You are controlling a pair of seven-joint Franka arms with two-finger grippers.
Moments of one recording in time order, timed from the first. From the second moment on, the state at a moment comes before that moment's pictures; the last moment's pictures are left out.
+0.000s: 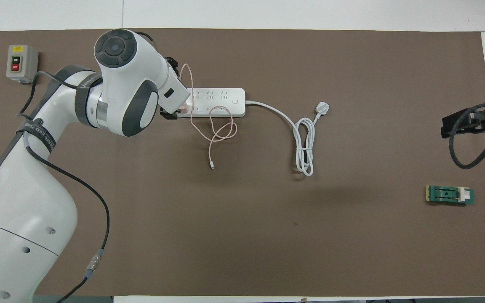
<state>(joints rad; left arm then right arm) -0.29 0.56 -0.13 -1.47 0.03 2.16 1.25 -0.06 0.01 0.03 -1.59 -0.04 1.53 0.01</state>
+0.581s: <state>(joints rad) -0.22 0.46 -0.13 -1.48 0.03 2.13 1.24 -0.06 0.01 0.03 -1.59 -0.04 1.53 0.01</state>
